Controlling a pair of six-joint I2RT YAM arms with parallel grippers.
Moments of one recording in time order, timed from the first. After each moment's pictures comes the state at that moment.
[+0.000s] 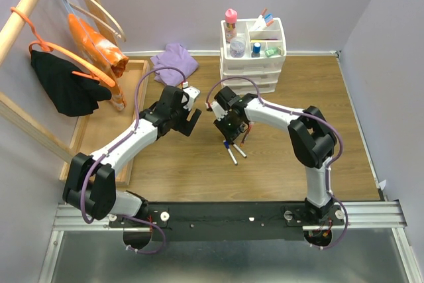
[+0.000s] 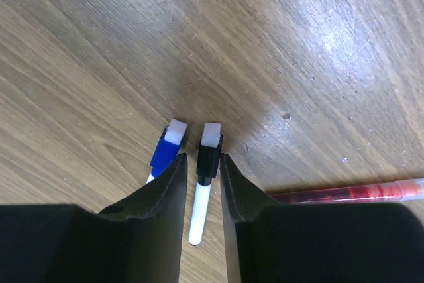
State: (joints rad) left arm -0.46 1.37 0.95 -0.40 -0.05 0.13; right arm 0.72 2.01 1.47 -0.73 -0.14 -0.10
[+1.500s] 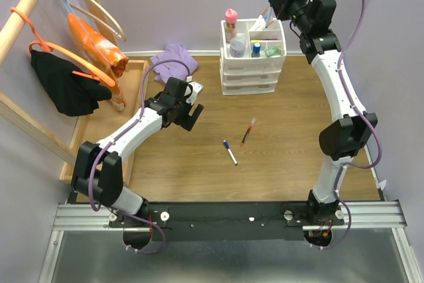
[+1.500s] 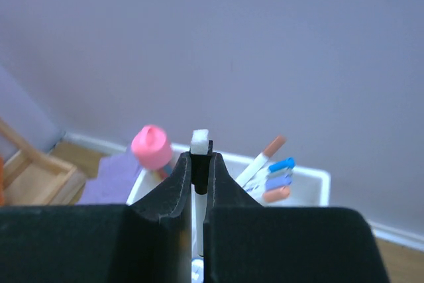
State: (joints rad) left arm -0.45 1.48 1.10 -0.51 -0.04 0.15; right arm 0.20 1.94 2.15 -0.17 -0.23 0.16
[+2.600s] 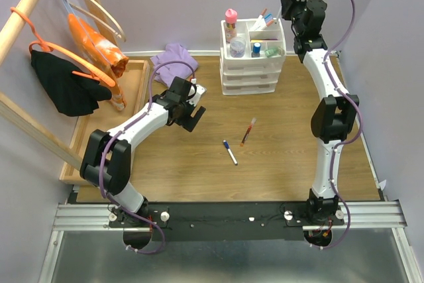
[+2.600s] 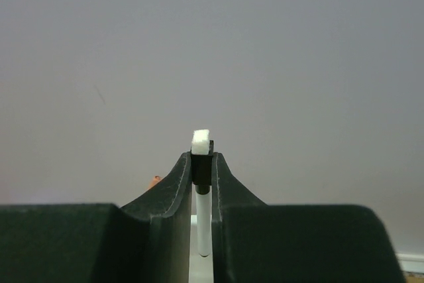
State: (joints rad) left arm -0.45 1.59 1.14 -0.53 -0.04 0.18; right arm 0.11 2.23 2.22 0.19 -0.03 0.18
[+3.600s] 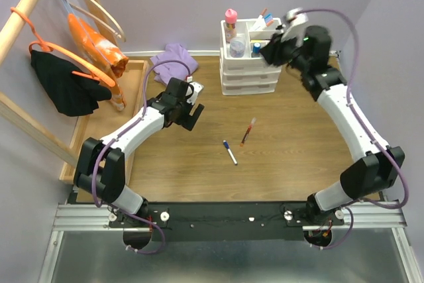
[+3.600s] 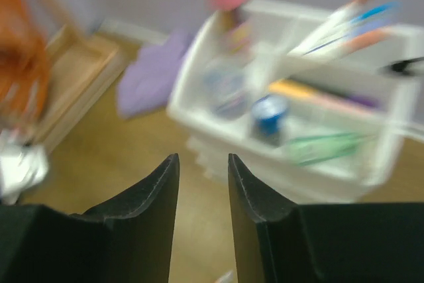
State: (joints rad) left arm -0.45 1.52 1.10 -0.49 -0.05 0.14; right arm 0.21 1.56 1.57 -0.13 -0.26 0.11
